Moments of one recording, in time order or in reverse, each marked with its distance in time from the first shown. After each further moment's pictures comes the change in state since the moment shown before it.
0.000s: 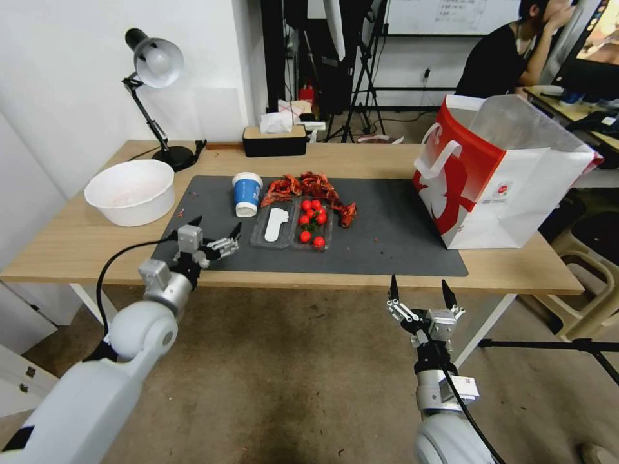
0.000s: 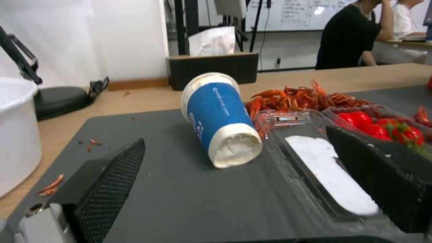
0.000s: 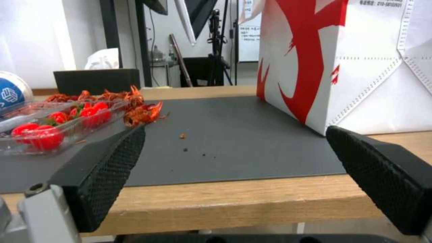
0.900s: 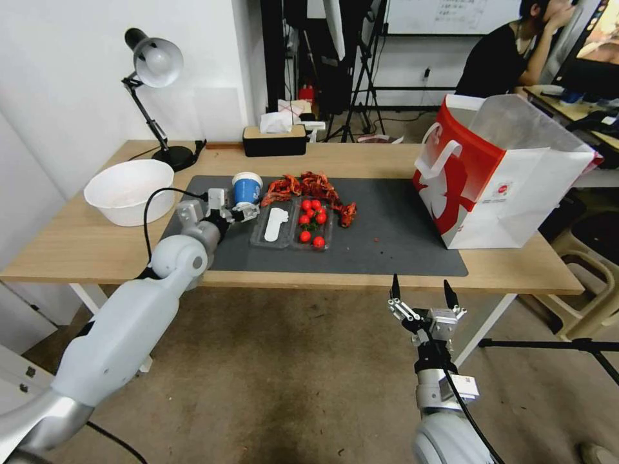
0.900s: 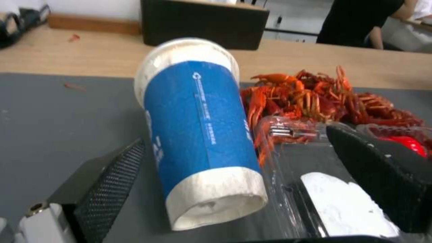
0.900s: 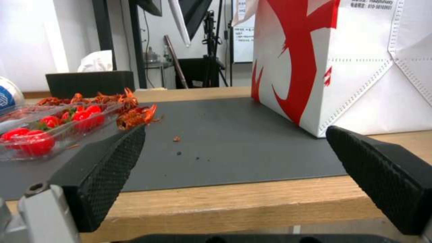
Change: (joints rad) left arm -0.466 -0.071 0.289 0.339 -0.285 0.199 -0.103; right arm 0.002 0.020 0.011 0.002 -0.007 -0.005 0.003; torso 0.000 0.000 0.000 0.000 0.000
